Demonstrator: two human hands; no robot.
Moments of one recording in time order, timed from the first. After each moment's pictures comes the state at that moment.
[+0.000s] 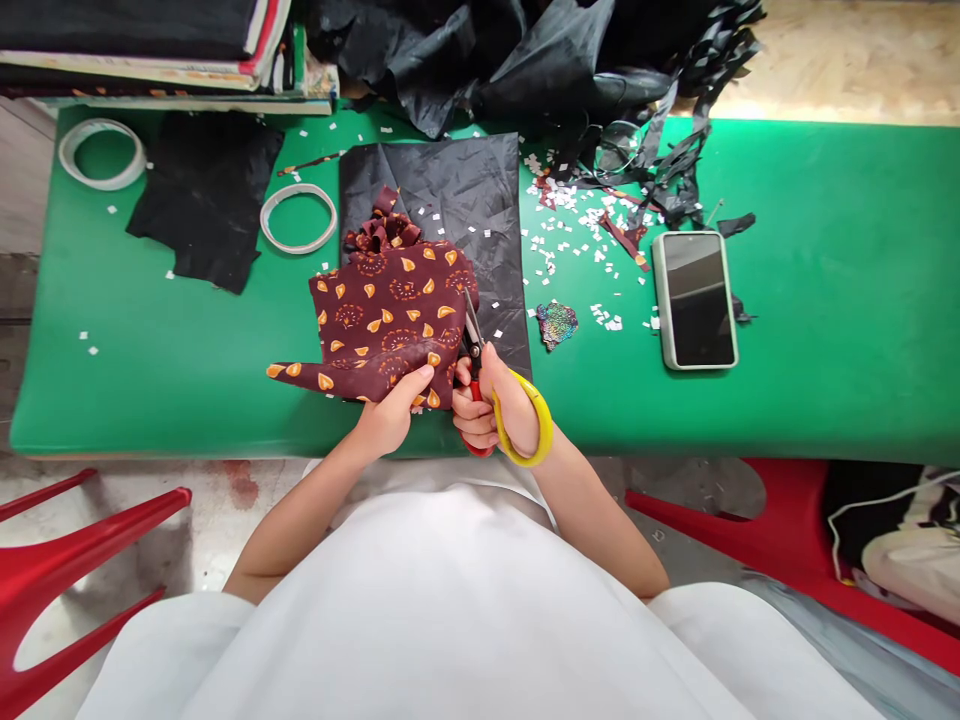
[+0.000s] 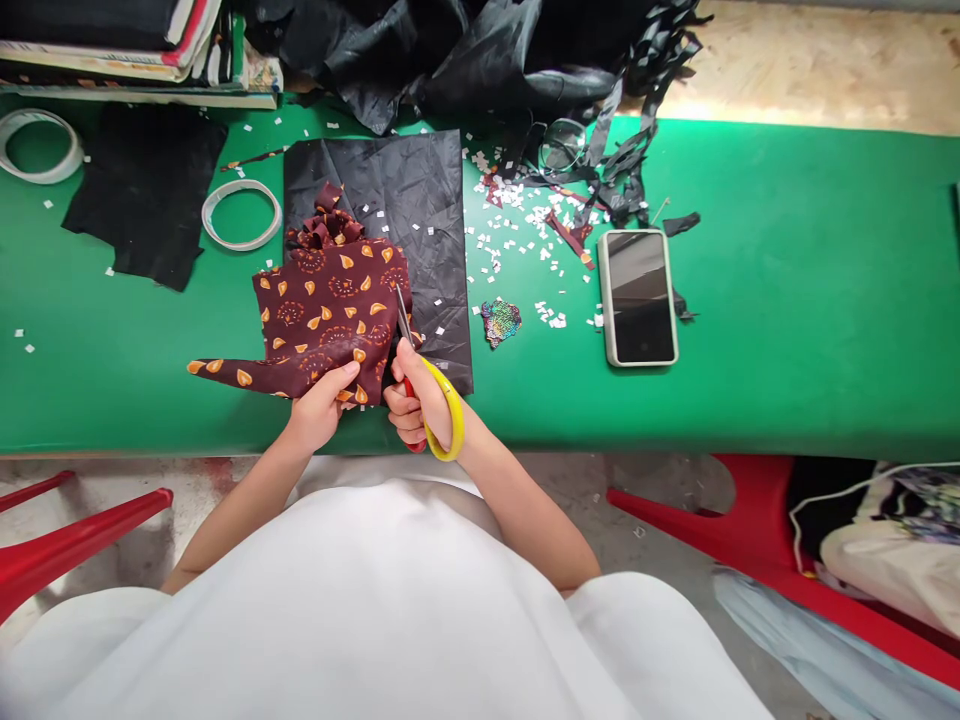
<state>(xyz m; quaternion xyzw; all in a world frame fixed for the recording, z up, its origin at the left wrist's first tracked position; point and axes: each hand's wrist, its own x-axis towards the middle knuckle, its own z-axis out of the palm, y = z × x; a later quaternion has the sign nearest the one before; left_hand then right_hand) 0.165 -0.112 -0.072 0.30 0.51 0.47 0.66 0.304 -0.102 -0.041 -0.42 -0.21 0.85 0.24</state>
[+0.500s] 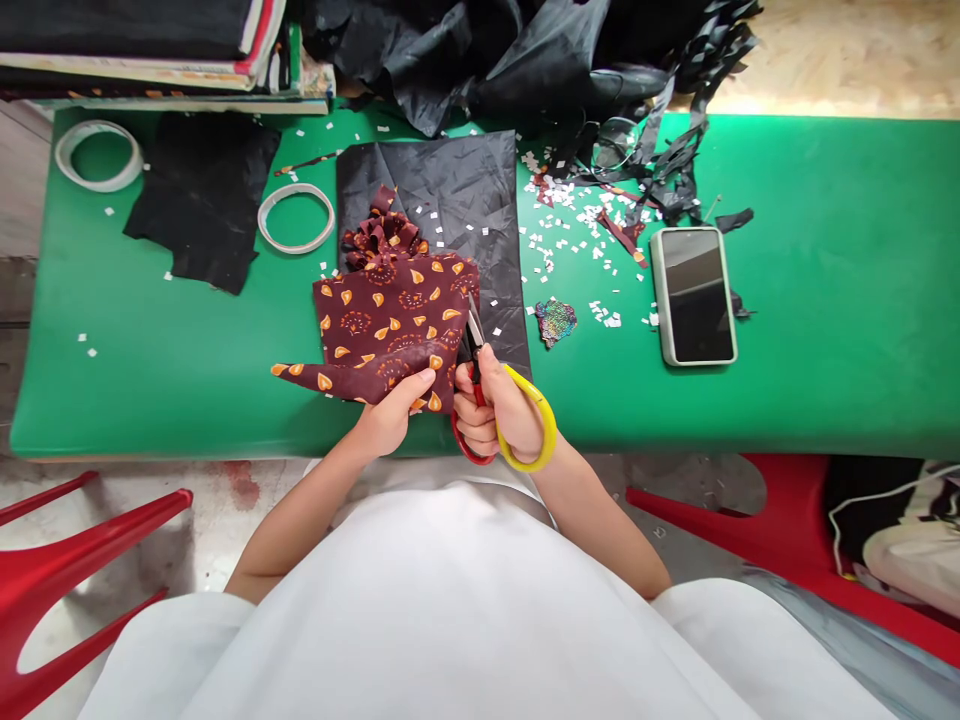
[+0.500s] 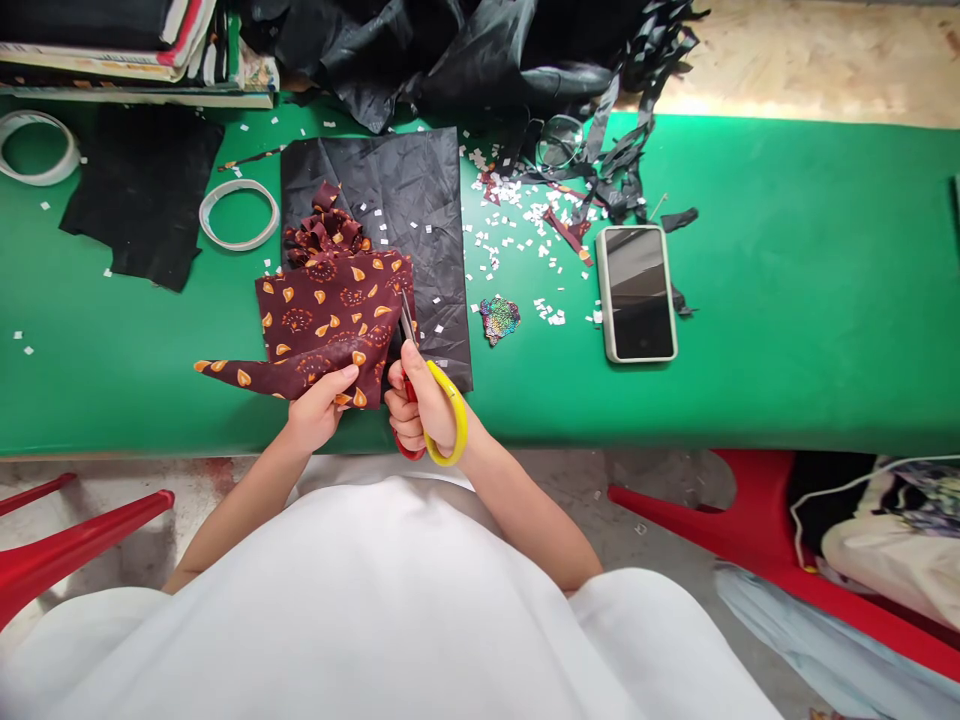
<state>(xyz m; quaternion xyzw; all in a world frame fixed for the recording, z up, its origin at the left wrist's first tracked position) 0.165 -0.113 -0.067 0.25 0.49 0.44 0.71 0.304 -0.109 -0.038 -0.43 -0.20 0.84 0.25</state>
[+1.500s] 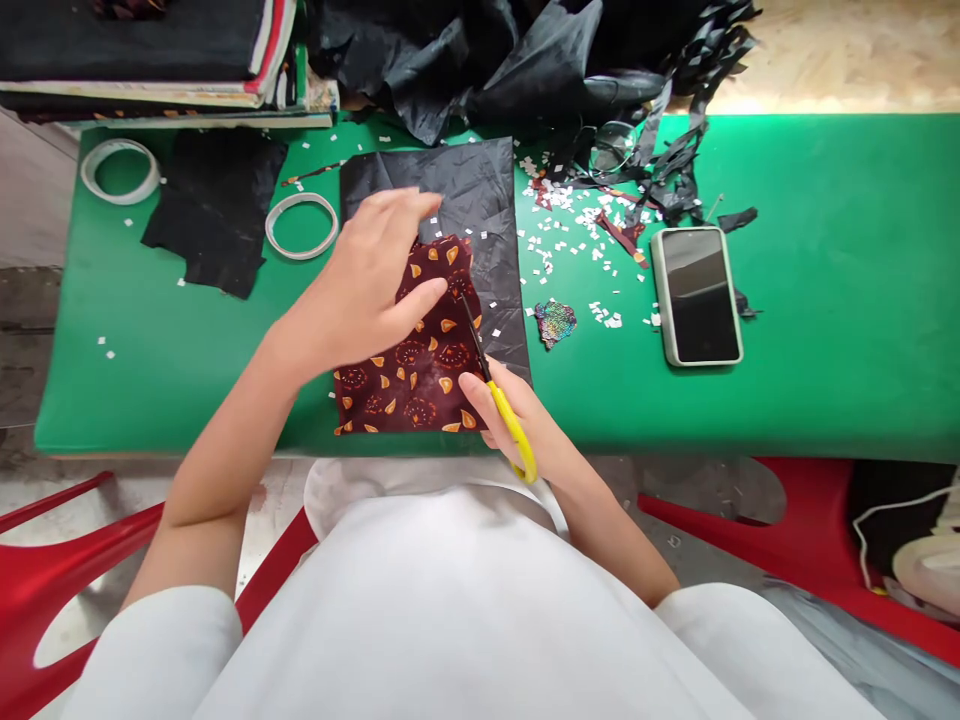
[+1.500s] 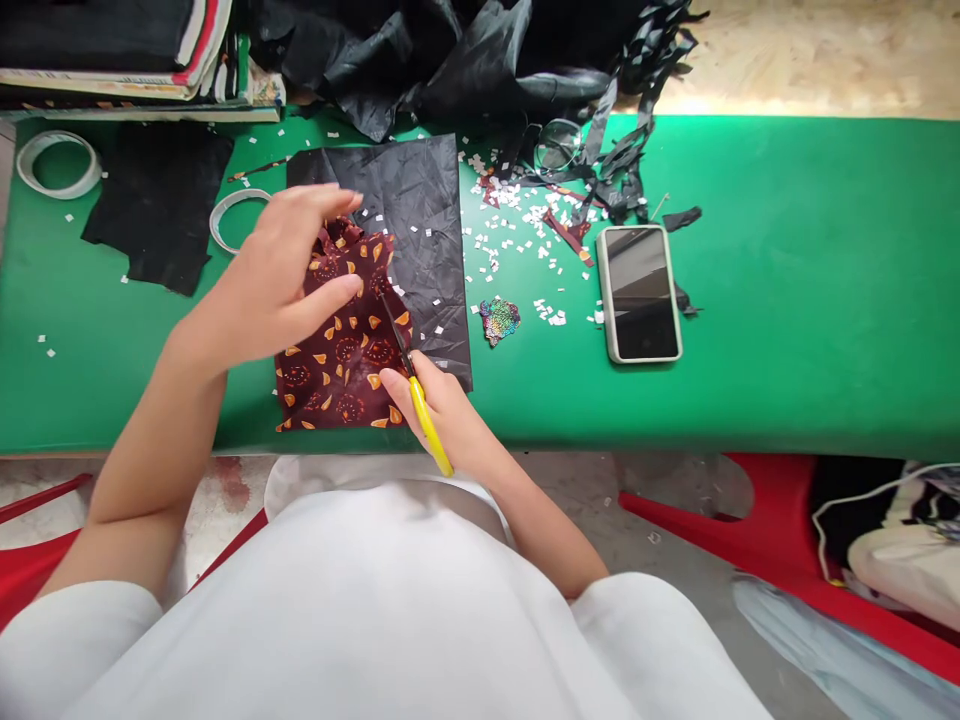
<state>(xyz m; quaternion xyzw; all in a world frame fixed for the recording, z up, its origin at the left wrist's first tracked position) 0.136 -0.021 0.014 0.76 0.45 0.30 0.36 0.310 -0.120 -0.020 -0.56 -0.44 0.65 0.27</state>
